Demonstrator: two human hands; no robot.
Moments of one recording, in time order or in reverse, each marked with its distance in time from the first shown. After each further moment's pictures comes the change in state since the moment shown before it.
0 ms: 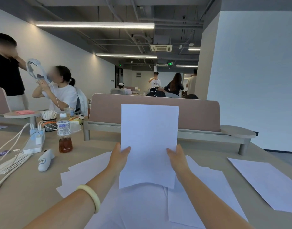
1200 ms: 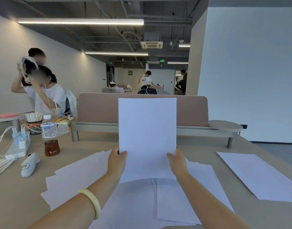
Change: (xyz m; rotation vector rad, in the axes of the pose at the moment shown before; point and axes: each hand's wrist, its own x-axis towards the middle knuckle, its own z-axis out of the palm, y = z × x) left_hand -0.015 0.000 0.041 0.058 0.102 -0.128; right_hand 0.008 0.029 -0.035 -0.088 0.101 0.035
